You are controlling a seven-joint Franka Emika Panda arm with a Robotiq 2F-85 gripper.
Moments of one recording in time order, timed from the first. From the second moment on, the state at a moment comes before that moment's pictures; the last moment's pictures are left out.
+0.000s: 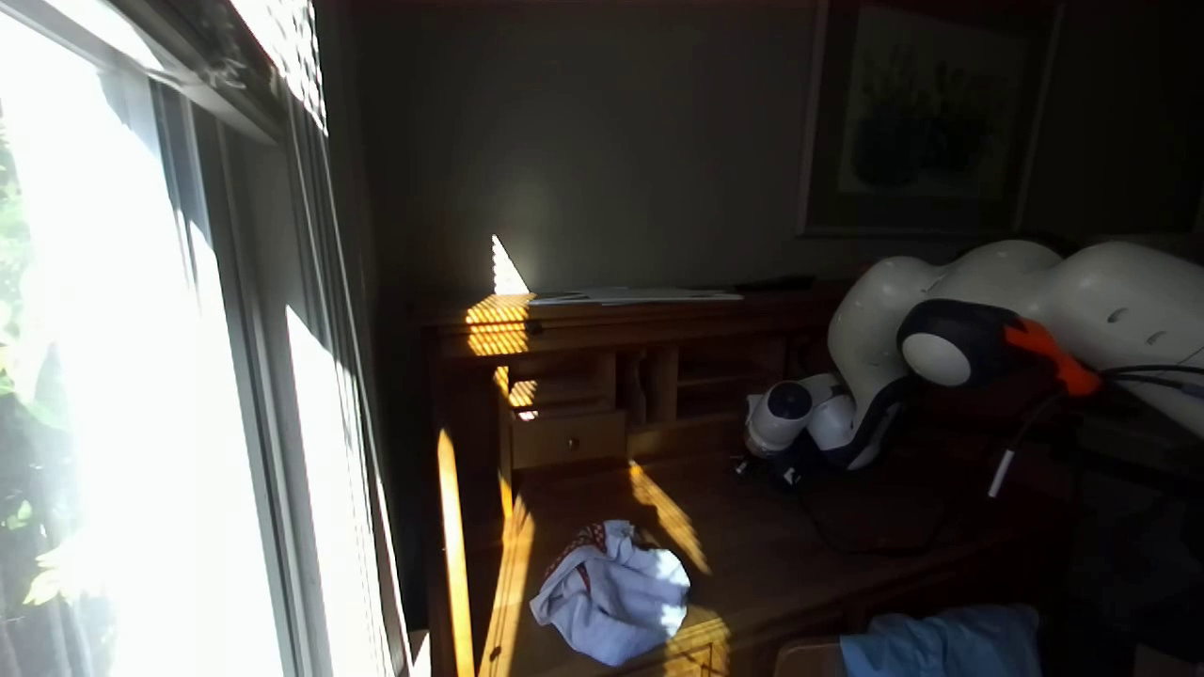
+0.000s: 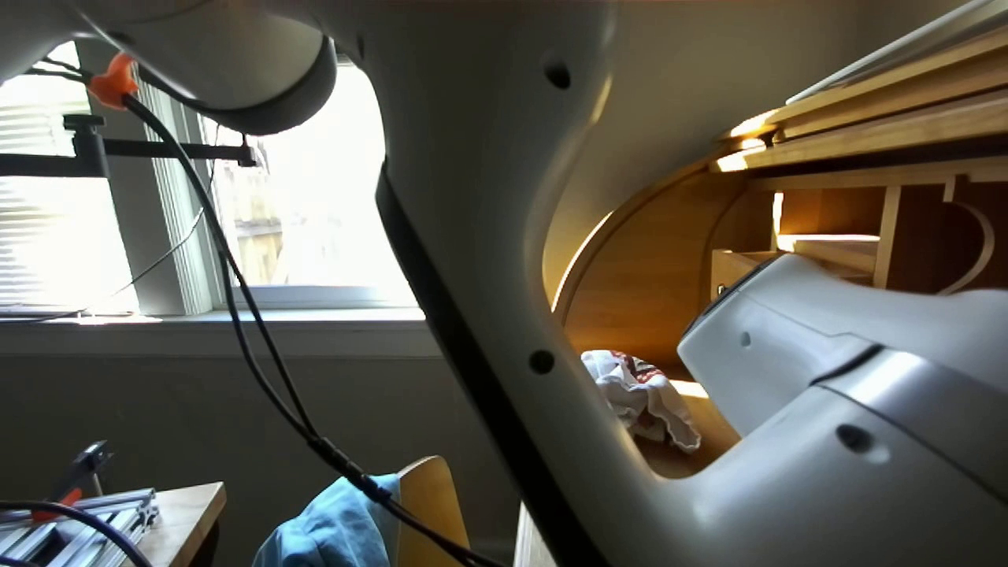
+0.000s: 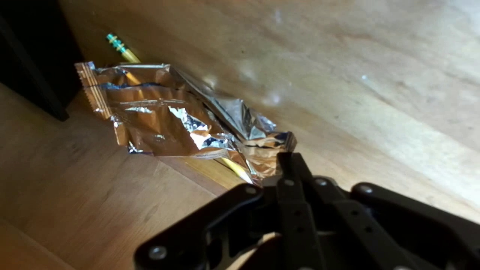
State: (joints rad) arm 0.14 0.96 -0.64 -1.59 -1.28 3.17 1.22
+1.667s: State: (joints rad) arm 0.17 0.40 -0.16 -2.04 -0.76 2.61 1.17
